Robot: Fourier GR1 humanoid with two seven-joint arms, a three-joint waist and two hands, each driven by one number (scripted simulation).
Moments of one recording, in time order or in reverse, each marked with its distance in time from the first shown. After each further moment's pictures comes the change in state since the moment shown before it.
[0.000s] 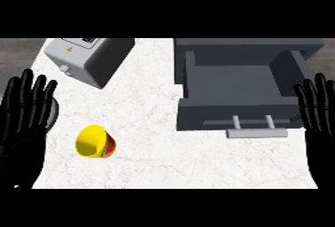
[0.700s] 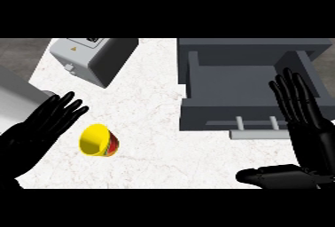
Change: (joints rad) left arm -0.008 0.293 0.039 0.257 0.671 -0.603 0.072; right arm -0.070 -0.038 0.031 0.069 -0.057 0.087 0.072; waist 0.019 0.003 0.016
